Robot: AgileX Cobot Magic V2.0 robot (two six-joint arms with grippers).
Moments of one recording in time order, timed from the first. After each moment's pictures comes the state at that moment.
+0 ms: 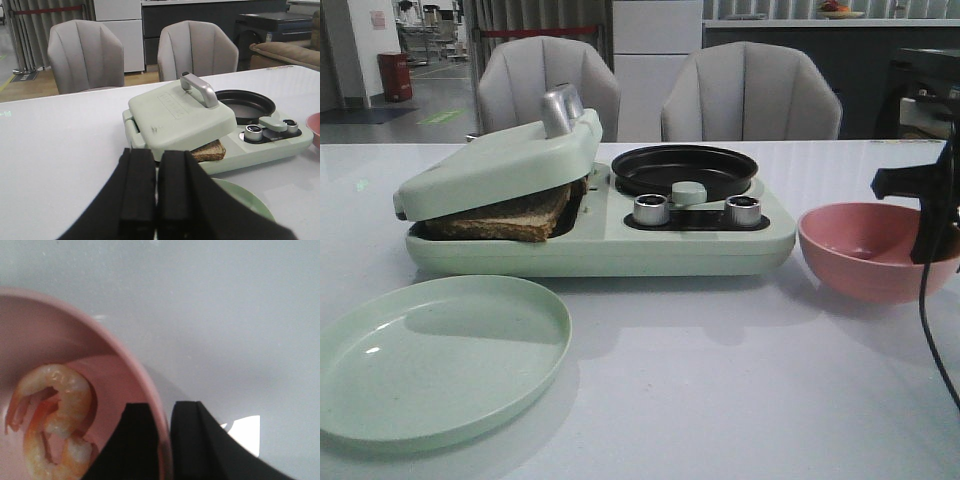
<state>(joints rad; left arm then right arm) -0.24 0.04 -0.33 -0.14 0.45 0.14 -0.02 1.87 -1.20 0.15 0.59 0.00</state>
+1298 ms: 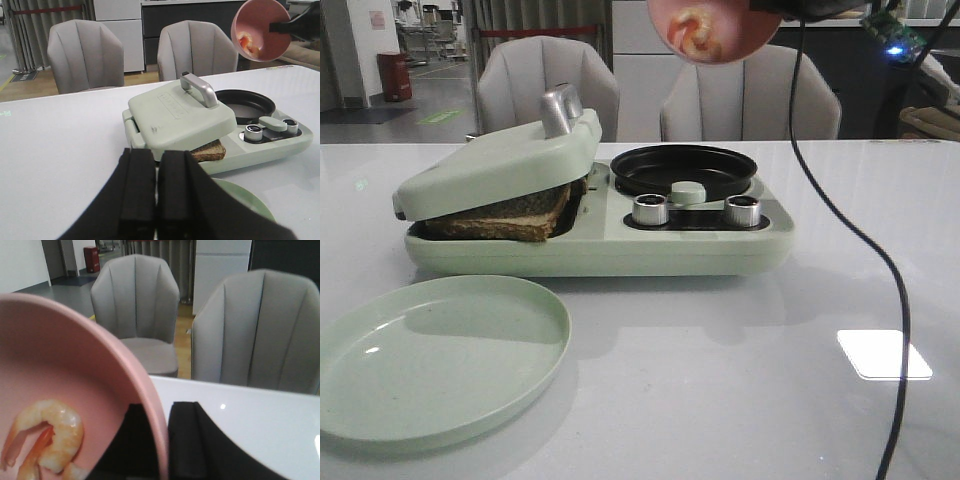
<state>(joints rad) -0.24 0.04 -0.33 -0.14 0.45 0.14 0.25 1.89 -1.34 0.08 -0.47 -0.04</state>
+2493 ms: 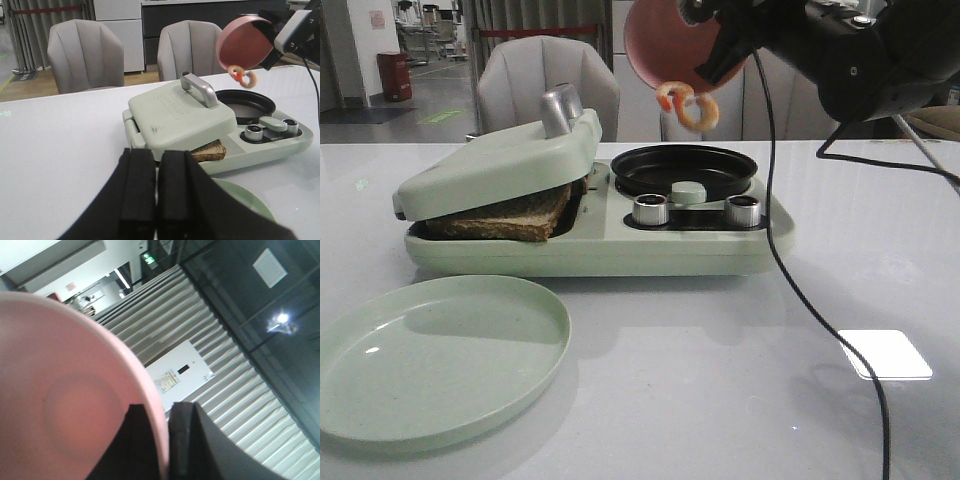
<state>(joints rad) -0.24 0.04 -0.33 -0.14 0.45 0.14 0.30 2.08 -1.33 -0.07 -1.11 -0.94</state>
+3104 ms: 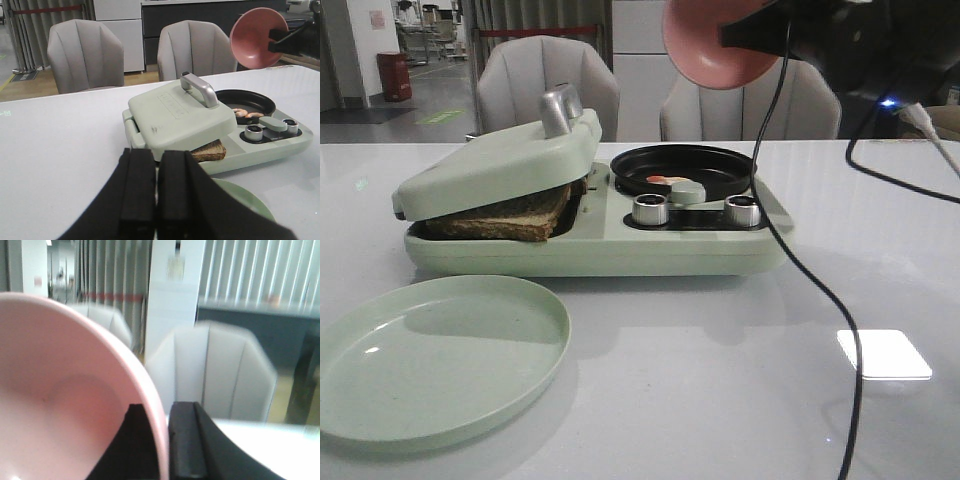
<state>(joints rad) -0.24 0.04 -0.33 -0.14 0.45 0.14 0.29 2.01 -1.33 0.36 -0.76 -0.27</state>
